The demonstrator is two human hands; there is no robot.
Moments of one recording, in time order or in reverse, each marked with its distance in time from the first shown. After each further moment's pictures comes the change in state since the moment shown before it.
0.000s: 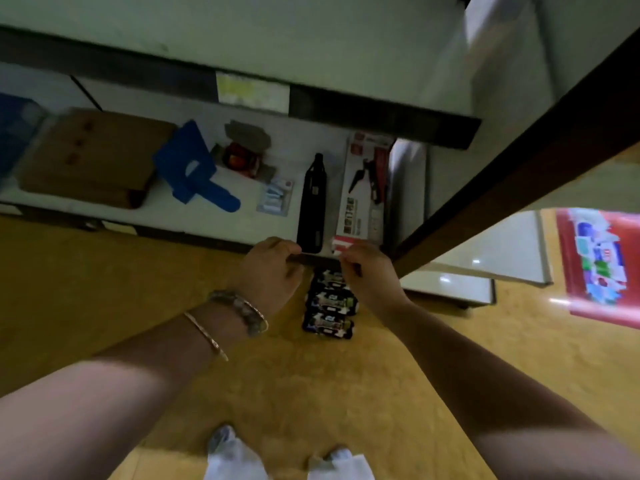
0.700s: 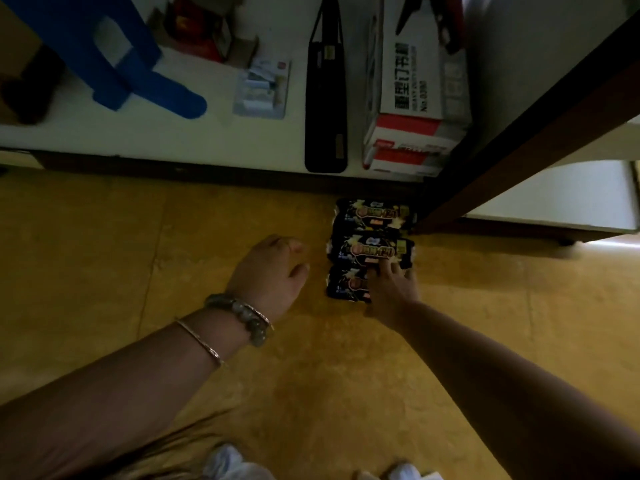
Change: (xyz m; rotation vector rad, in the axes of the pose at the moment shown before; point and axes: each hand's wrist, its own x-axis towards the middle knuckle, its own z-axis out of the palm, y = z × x) left_hand 0.063 -0.164 0.232 0.046 -0.147 -0.144; right_hand 0.030 0.228 0.287 -0.763 -0.485 0.222
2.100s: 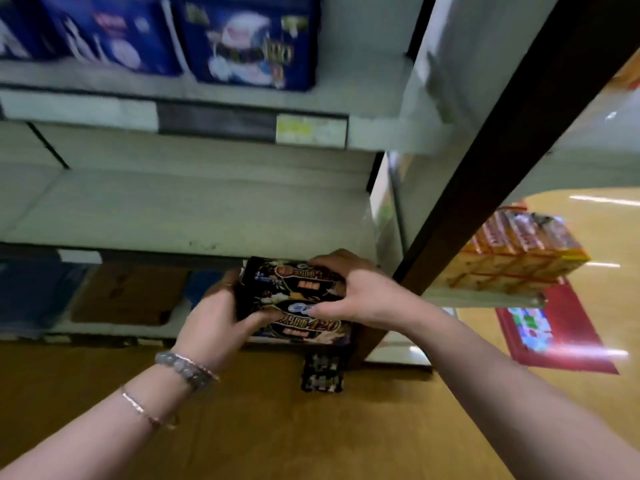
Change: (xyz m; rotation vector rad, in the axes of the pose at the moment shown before) left_hand -0.279 0.235 -0.473 -0.239 0.328 0.153; right_hand -0.451 0.061 -0.585 0.704 0.358 -0.379
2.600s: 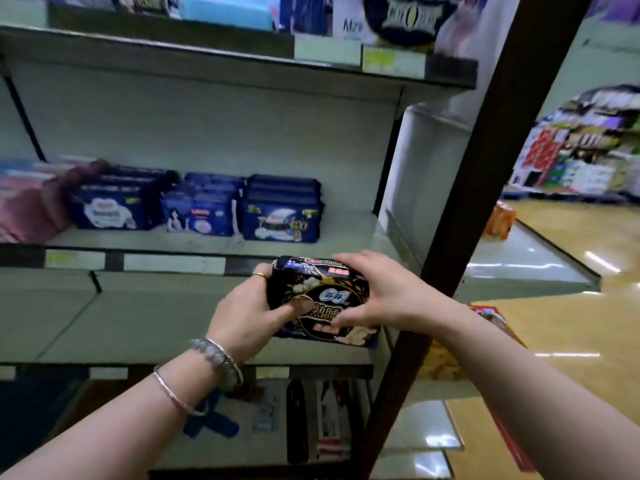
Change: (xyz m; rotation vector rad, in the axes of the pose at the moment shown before) left_hand -0.019 0.103 -0.162 -0.115 0.174 0.352; right_hand -0.069 -0.161 -0.114 -0.436 0.368 -0.147
